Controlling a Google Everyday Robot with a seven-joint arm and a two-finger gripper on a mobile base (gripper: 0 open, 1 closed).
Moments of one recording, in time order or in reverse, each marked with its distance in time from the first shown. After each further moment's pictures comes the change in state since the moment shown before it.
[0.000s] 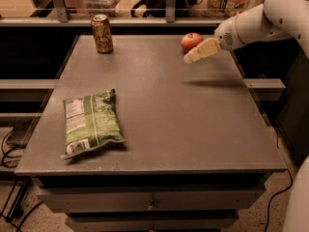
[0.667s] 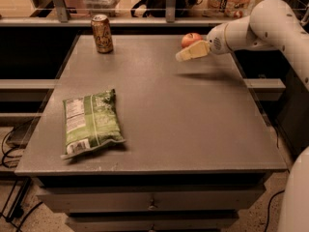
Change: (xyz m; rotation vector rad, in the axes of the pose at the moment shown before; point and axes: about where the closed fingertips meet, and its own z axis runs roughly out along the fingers) arm -0.002 -0.017 0.038 0.059 -0.091 0.082
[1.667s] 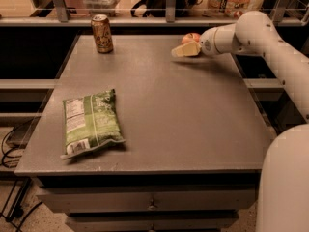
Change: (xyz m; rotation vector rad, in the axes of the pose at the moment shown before) arm -0.001 -0.030 0.049 0.066 -0.062 0.050
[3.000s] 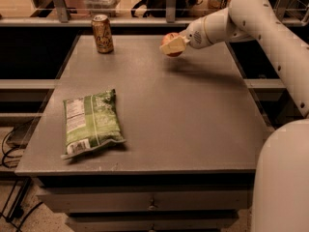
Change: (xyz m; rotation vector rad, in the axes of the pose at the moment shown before) arm -0.035 0.087 -0.014 -0.254 0.061 -0.092
